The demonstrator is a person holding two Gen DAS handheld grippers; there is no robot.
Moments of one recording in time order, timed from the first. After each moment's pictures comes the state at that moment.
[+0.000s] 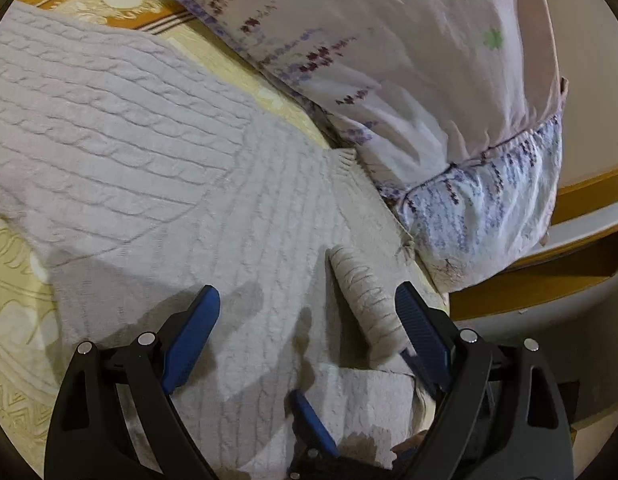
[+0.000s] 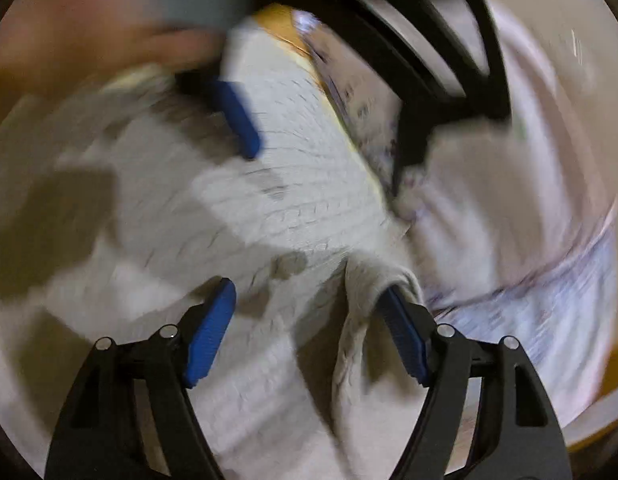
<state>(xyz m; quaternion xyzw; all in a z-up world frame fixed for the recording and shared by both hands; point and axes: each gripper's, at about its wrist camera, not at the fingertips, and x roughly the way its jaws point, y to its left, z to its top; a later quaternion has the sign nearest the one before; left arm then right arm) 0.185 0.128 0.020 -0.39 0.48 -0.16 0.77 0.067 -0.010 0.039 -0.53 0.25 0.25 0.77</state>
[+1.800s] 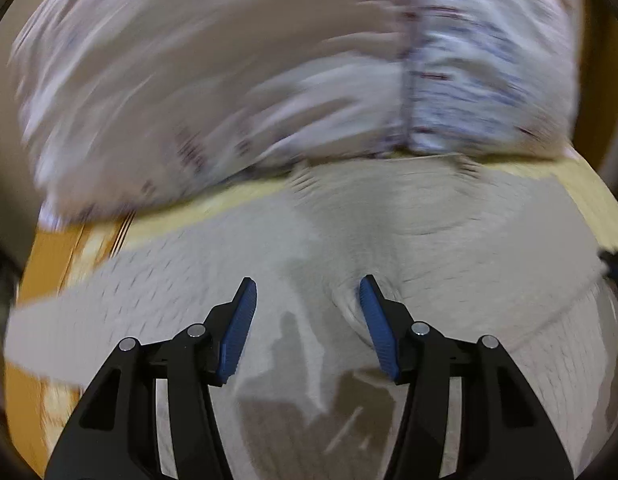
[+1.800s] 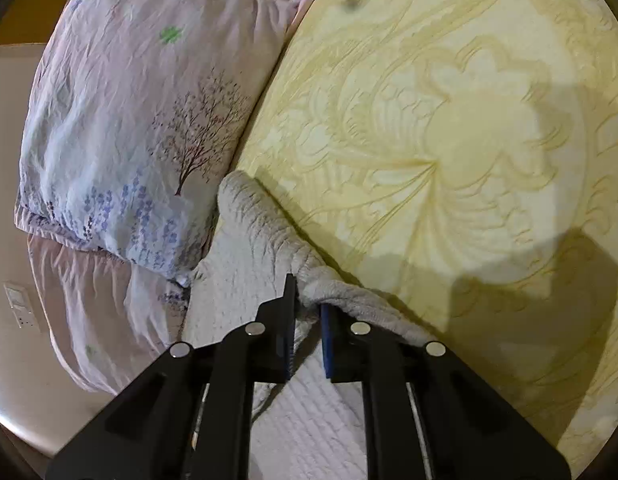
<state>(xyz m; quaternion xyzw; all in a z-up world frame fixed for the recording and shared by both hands) 0.187 0.012 0.057 0.06 0.42 -0.07 0.90 0.095 -0.405 0.016 0.56 0.39 -0.11 0.72</state>
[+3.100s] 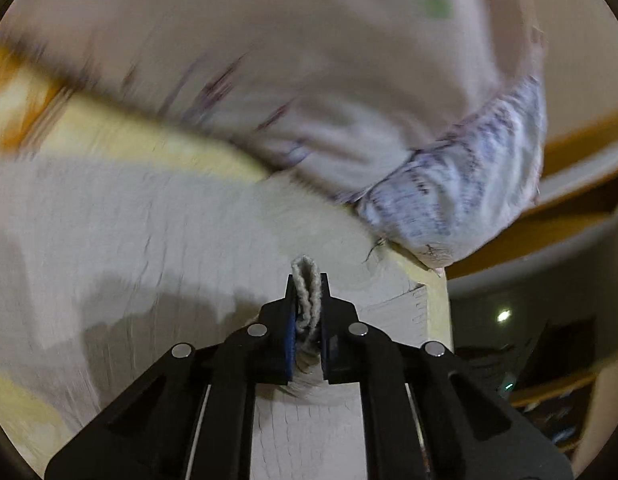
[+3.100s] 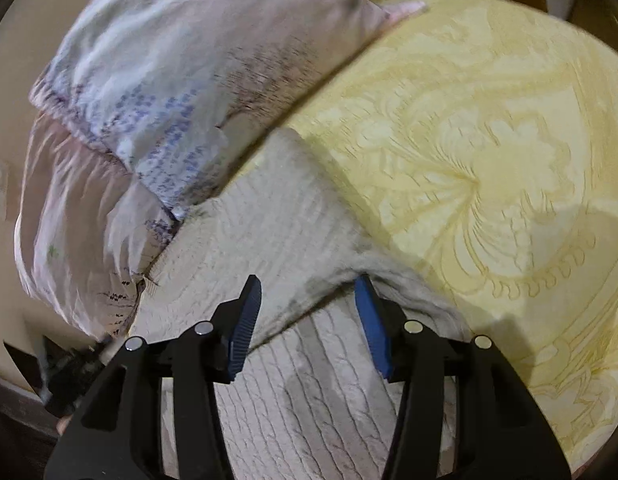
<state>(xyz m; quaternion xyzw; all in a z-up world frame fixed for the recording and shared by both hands) 0.249 0.106 0.068 -0.29 0.50 -0.23 0.78 0.096 -0.356 0.055 0.38 0.43 -0.06 0.82</state>
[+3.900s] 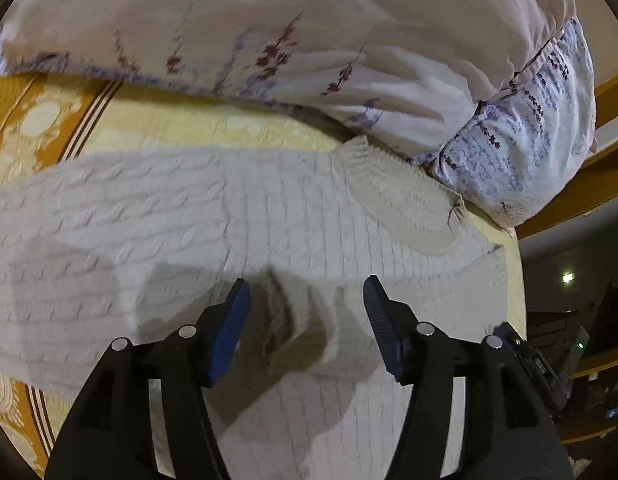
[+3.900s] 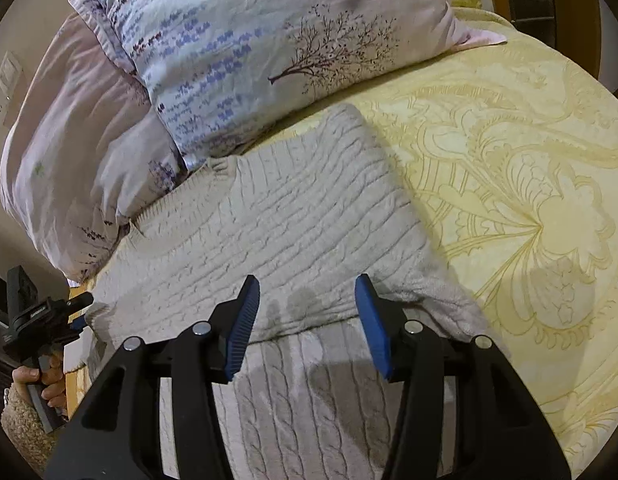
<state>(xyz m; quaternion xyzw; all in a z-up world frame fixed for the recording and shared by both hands) 0.241 0.114 0.029 -0.19 0.57 -0.18 0.78 0.126 -0.316 0.049 0.27 0.47 -0.02 0.84</state>
